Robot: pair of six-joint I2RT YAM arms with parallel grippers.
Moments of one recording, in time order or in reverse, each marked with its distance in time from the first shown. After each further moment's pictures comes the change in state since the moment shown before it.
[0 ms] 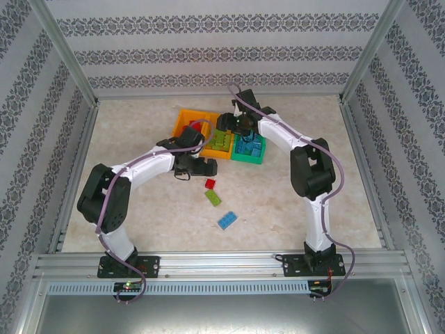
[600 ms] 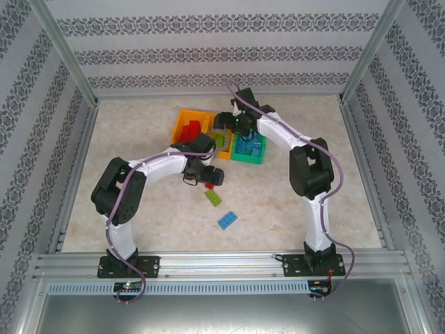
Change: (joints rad) left arm -0.062 0.127 0.047 -0.009 0.030 0.094; right arm -0.003 0.000 0.018 -0.036 -0.013 0.001
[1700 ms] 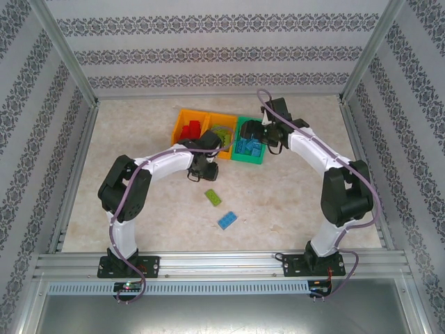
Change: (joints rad) left arm -0.022 0.047 0.116 -0.082 -0.154 0.016; right arm -0.108 -0.425 -0.476 0.066 0.064 -0.039
